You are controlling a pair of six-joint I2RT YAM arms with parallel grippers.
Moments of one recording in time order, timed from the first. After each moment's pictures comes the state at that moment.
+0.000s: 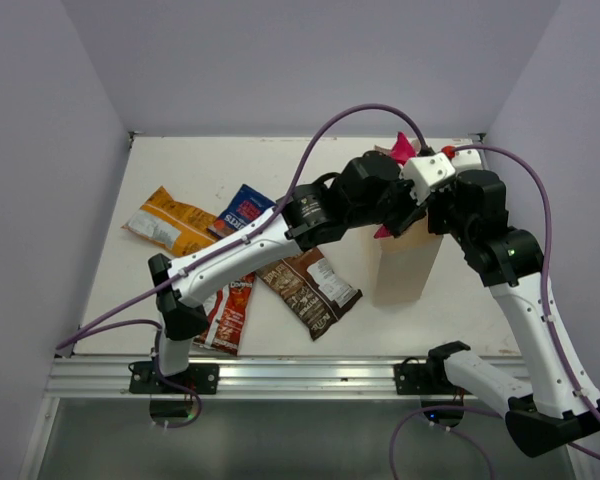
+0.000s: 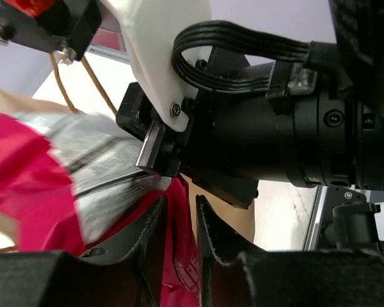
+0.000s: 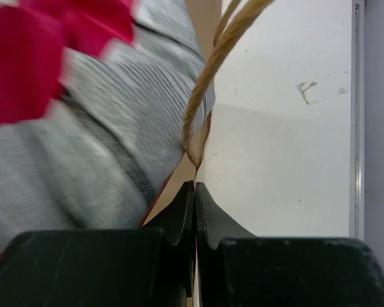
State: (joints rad) left arm -1.14 1.92 2.20 -0.61 0.00 0.05; right arm 0.30 0.98 1.28 -0.84 0.22 0.07
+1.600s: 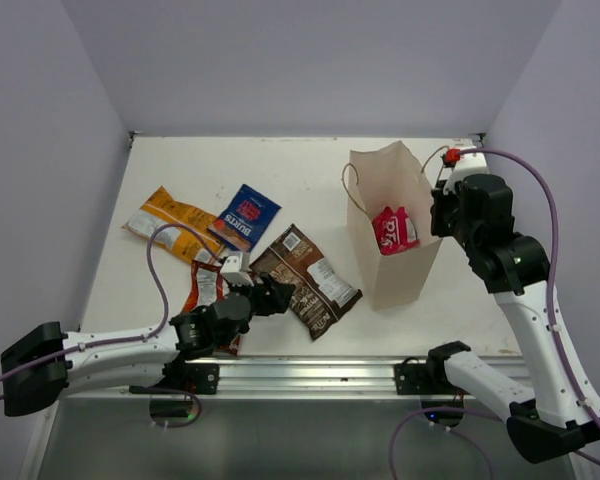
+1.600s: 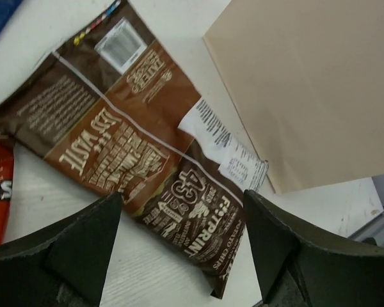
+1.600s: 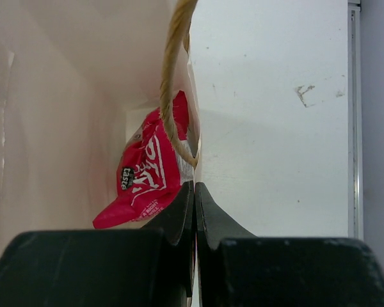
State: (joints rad) left arm -1.14 0.92 0.31 0.23 -0.62 -0.84; right arm 0.30 0.95 1.28 -0.84 0.22 0.07
